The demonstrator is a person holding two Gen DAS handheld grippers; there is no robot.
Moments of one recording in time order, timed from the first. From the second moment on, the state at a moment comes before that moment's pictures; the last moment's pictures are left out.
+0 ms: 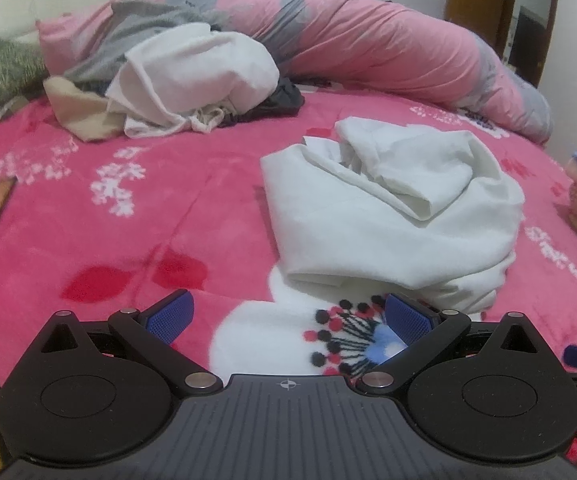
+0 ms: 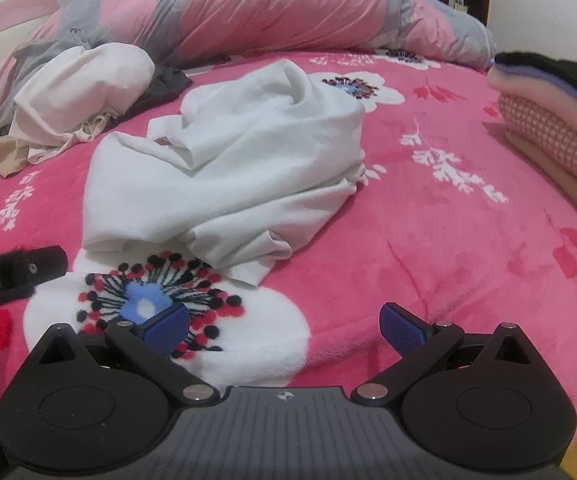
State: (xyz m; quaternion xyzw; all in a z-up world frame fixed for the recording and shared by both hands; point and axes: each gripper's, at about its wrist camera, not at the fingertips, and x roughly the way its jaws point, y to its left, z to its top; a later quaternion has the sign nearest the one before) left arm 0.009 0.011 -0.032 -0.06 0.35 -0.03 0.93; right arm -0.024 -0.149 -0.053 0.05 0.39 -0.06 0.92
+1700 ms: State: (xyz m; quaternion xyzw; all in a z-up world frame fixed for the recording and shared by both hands) left arm 0.041 -0.034 -0.063 -0.04 0.34 -0.26 0.90; right arm 0.009 -0.345 -0.067 0.28 0.34 -0.04 0.90
